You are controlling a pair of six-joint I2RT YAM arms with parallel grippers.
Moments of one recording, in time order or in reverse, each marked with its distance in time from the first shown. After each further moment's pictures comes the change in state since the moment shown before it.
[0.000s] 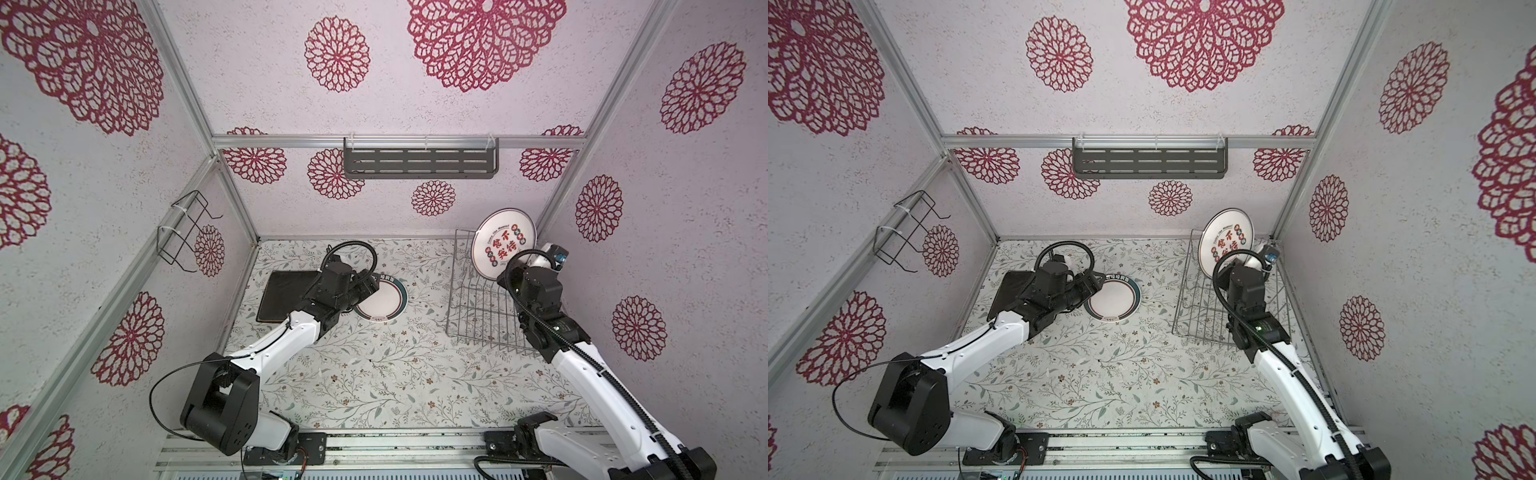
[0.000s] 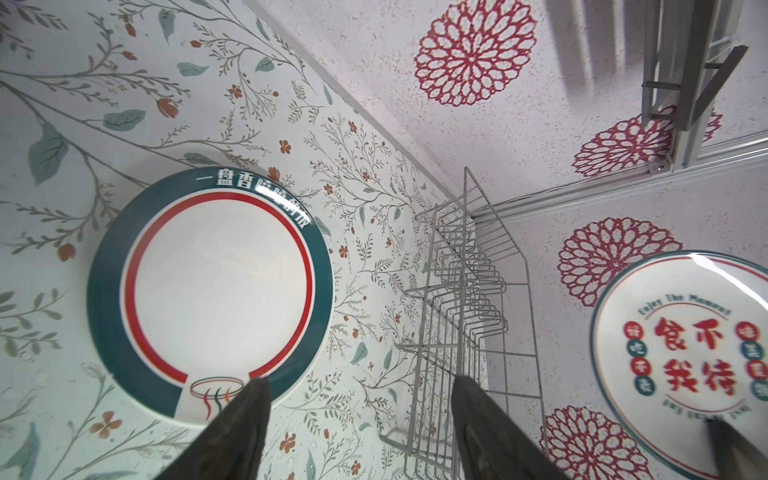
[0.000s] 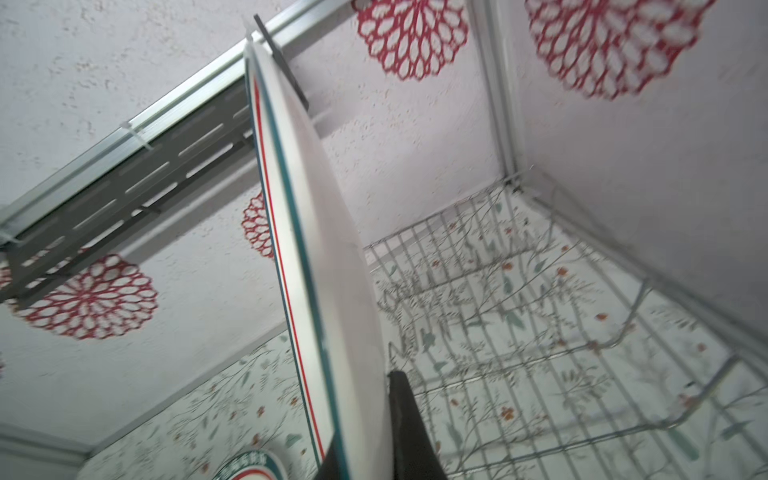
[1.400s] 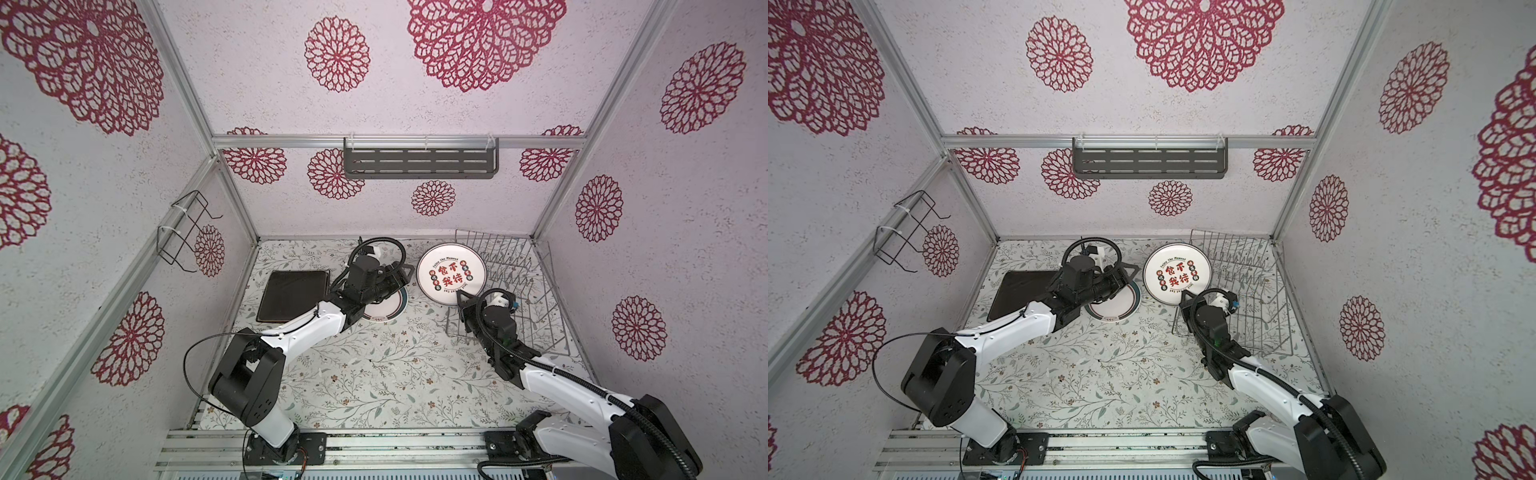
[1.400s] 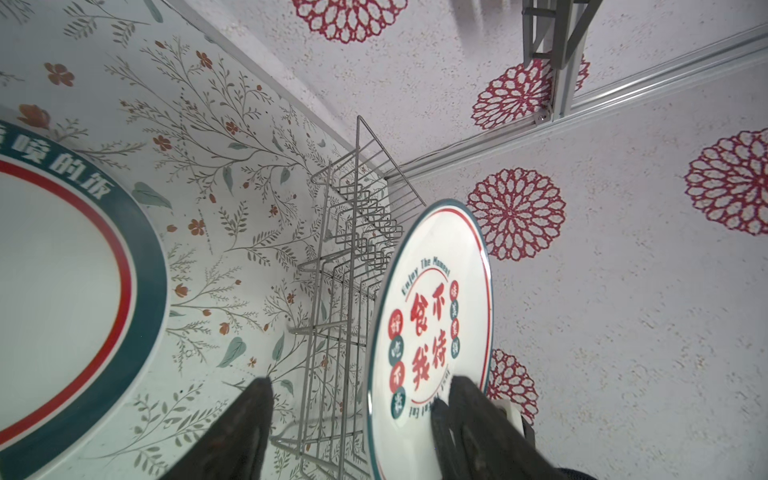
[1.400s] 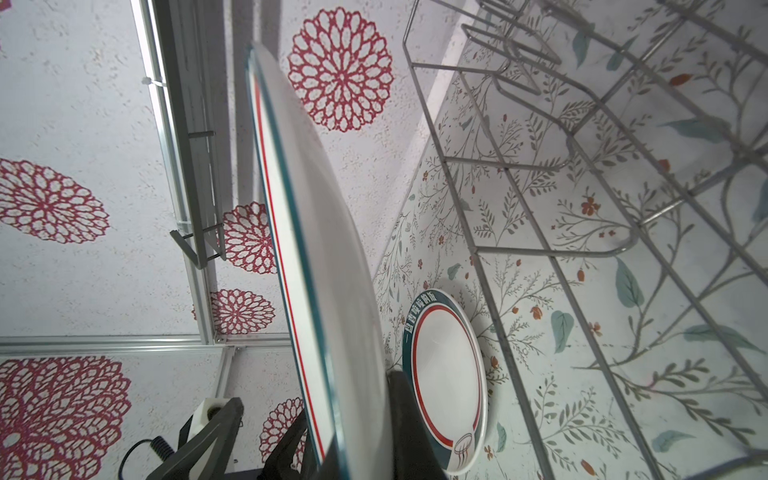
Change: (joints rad) left arm -0.146 0.180 0.137 0.206 0.077 -0.107; right arm 0.266 0.123 -0.359 0.521 -0.074 0.729
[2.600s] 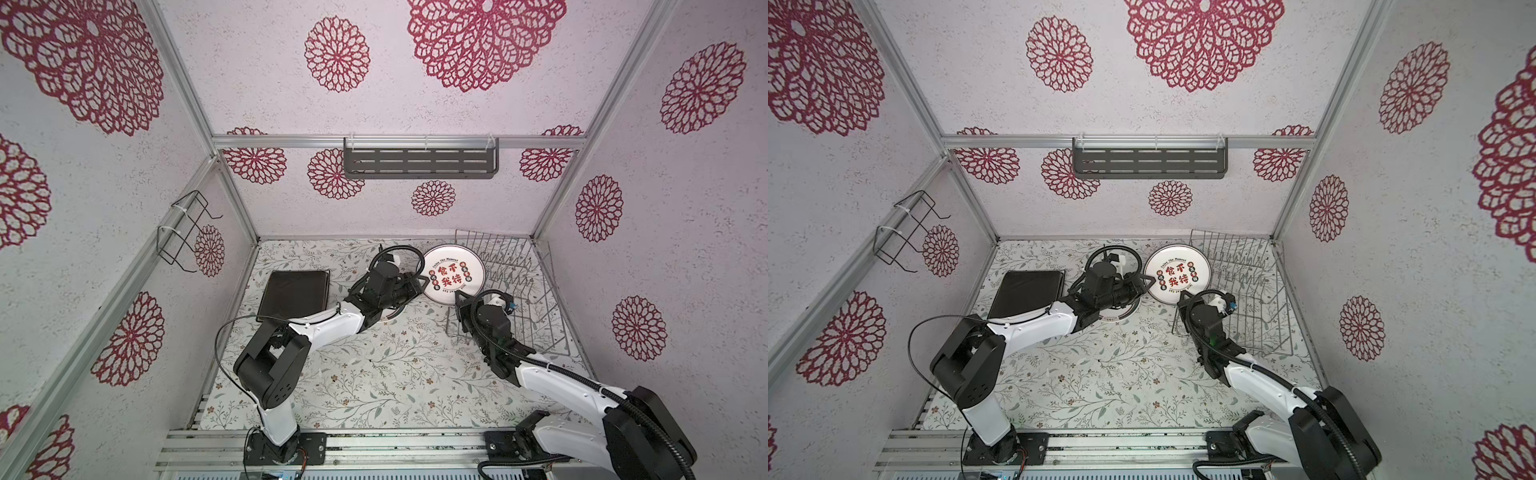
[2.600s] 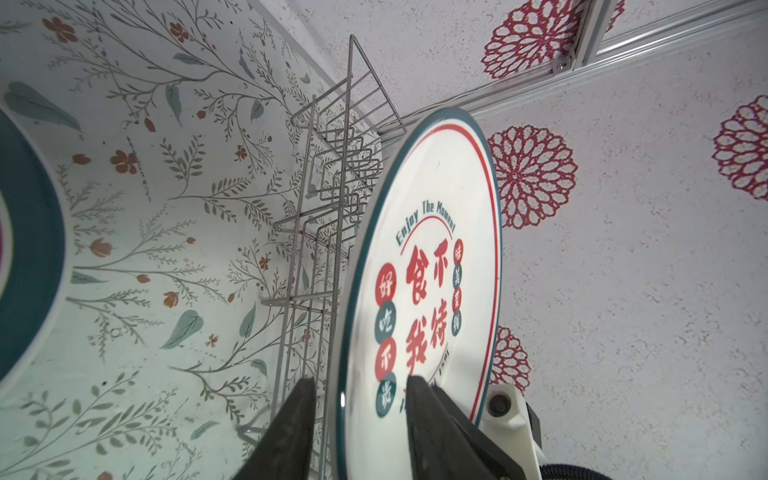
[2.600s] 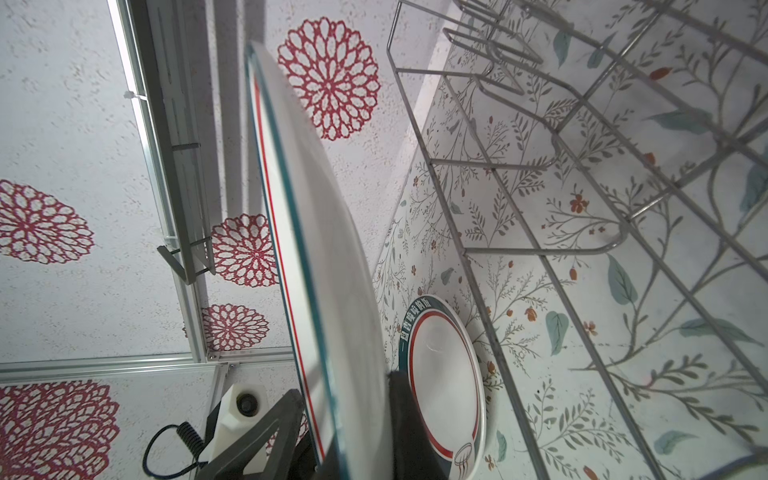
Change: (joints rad) left arm -0.080 0.145 0.053 0.072 0.041 -0.066; right arm 0.016 0.041 0.021 0.000 0.032 0.027
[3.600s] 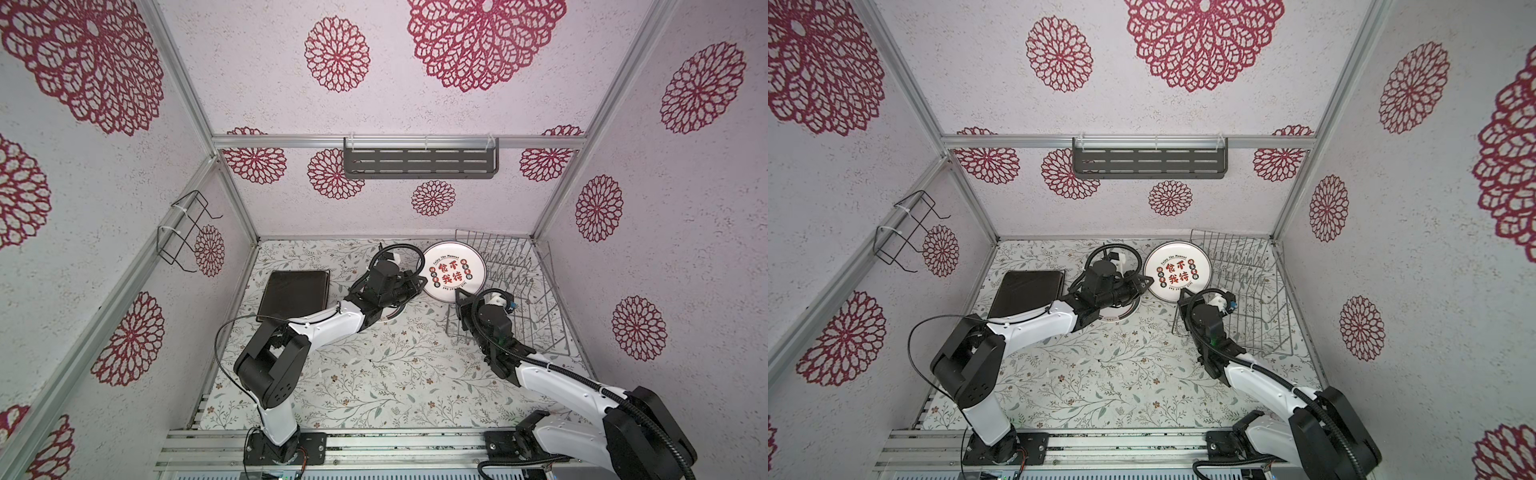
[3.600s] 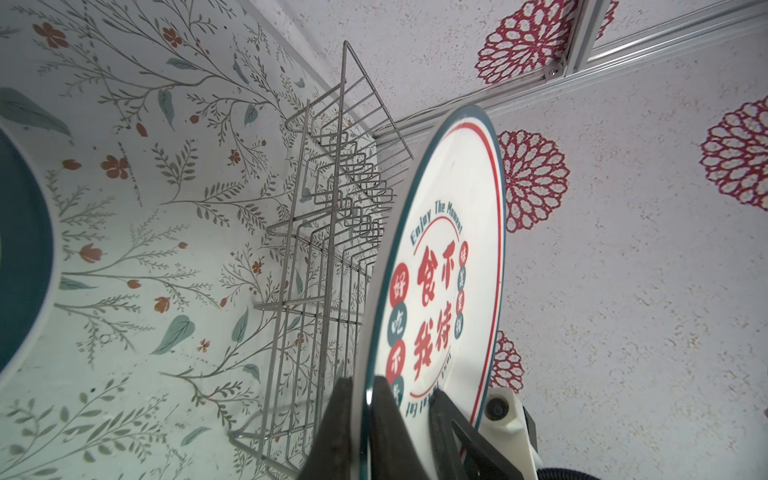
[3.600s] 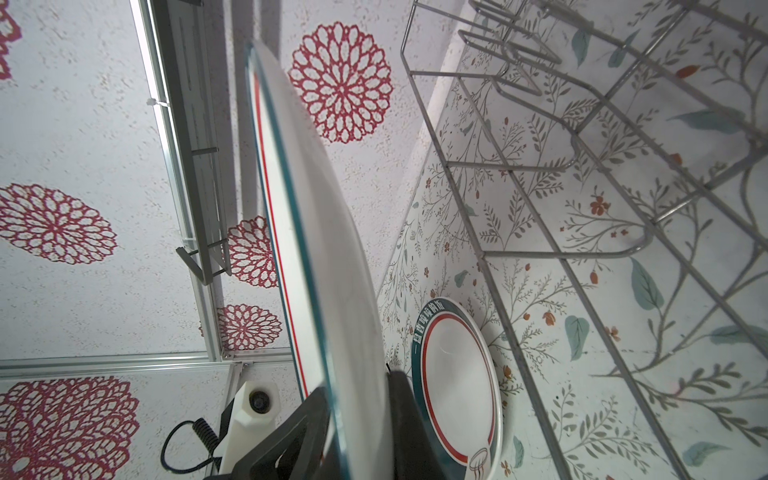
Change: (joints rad) left arm 0.000 0.002 0.013 0.007 -0.003 -0.024; right arm 0.000 0.000 0.000 0.037 -0.001 0.000
